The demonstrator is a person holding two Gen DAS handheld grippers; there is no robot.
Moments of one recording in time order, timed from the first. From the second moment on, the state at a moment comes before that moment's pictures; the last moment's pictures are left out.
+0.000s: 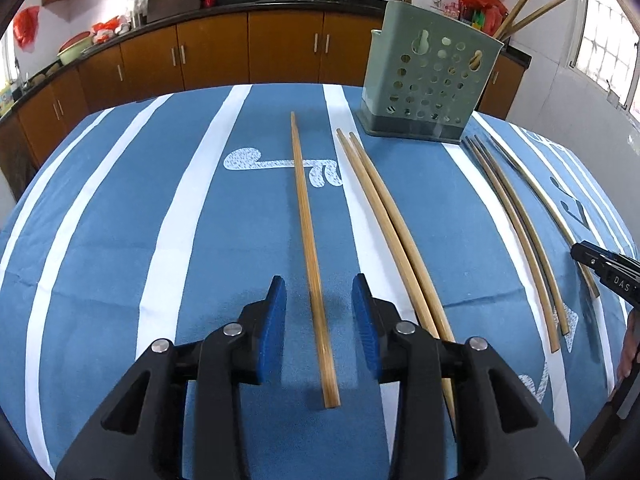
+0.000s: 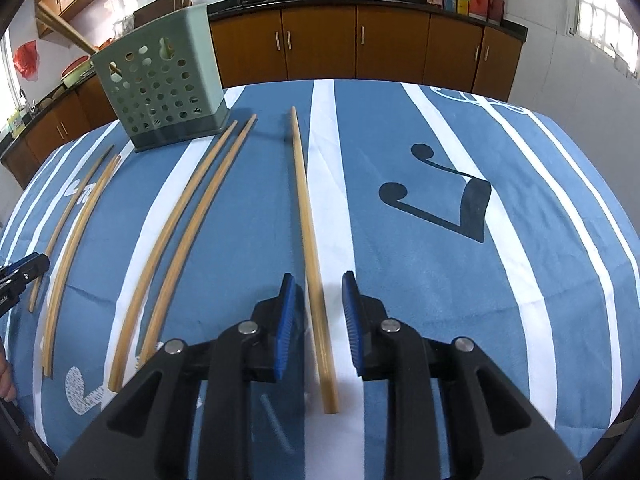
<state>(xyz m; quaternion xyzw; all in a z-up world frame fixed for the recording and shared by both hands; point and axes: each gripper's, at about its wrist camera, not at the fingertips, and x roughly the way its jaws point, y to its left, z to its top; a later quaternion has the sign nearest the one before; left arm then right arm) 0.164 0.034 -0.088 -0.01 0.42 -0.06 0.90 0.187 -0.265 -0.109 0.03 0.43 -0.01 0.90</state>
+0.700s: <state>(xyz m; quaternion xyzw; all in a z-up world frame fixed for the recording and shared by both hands) 0.160 0.036 -0.066 0.02 0.40 -0.05 0.91 0.175 -0.271 -0.080 0.06 0.38 0.01 0.92</state>
